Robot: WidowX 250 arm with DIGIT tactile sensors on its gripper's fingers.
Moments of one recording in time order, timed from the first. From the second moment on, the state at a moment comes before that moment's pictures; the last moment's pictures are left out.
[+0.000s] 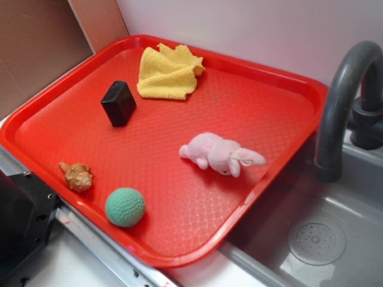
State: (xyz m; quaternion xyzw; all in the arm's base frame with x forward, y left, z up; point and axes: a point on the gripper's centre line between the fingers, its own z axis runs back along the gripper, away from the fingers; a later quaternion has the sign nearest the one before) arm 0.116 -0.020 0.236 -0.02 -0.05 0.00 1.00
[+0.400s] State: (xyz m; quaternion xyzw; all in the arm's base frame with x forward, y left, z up) arm 0.114 -0.019 0.233 -0.02 -0.04 0.00 1.00
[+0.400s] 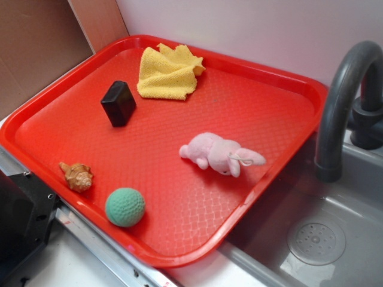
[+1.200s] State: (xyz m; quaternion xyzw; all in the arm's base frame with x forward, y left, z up) arm 0.183 -0.037 0.185 0.05 -0.15 -0.39 0.91
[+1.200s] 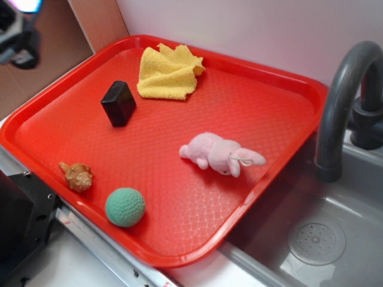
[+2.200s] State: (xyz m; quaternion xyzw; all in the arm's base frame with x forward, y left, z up) arm 0.241 -0.105 0.096 -0.10 -0.08 -0.64 0.76
